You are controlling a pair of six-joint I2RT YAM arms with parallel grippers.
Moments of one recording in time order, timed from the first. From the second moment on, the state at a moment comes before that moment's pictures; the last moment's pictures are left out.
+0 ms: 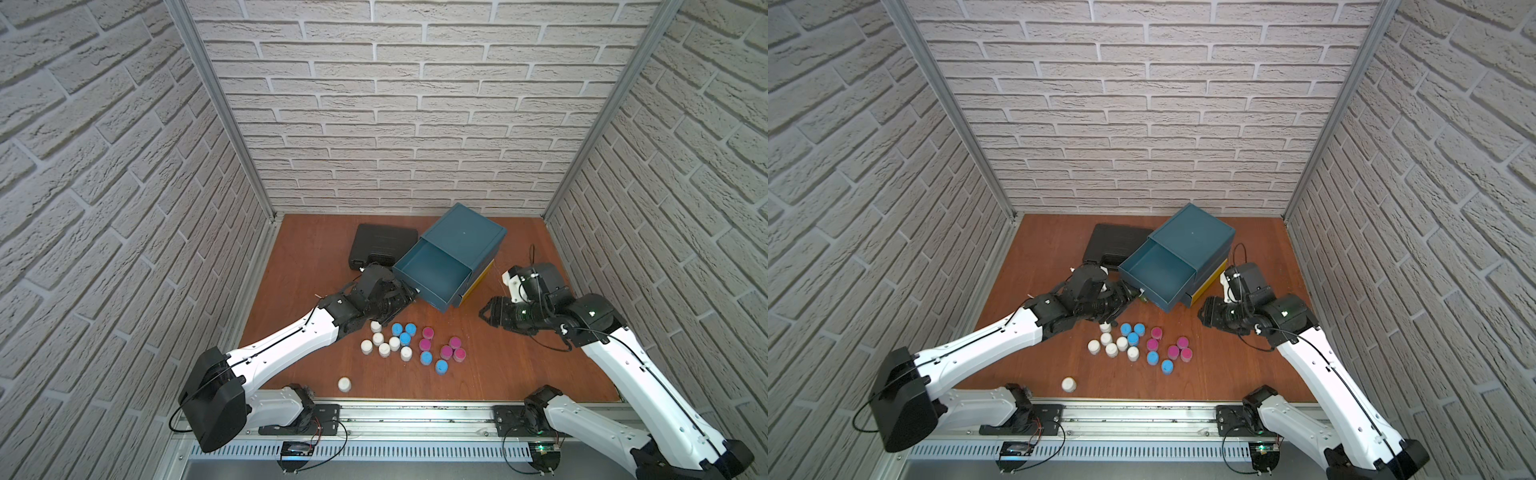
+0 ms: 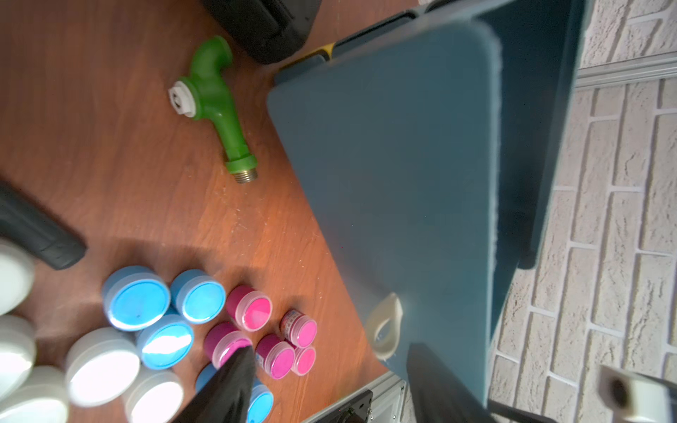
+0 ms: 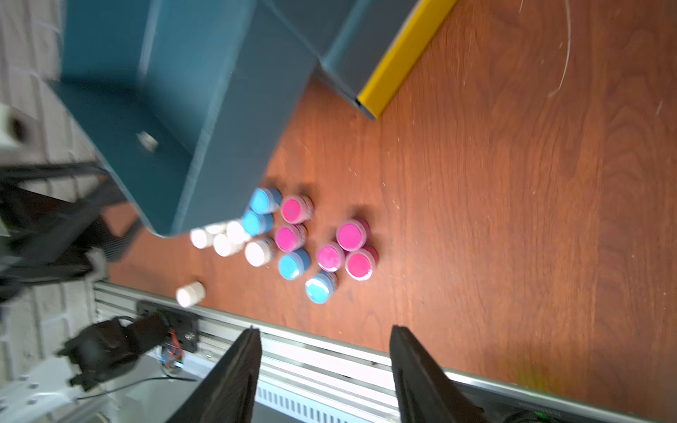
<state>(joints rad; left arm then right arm) -0.81 1.24 0.92 -0.37 0.08 -1.27 0.45 0.95 1.07 -1.21 -0.13 0.65</state>
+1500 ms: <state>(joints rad) -0.76 0.99 0.99 -0.81 -0.10 -1.06 0.67 1.37 0.73 -0.73 0.11 0.90</state>
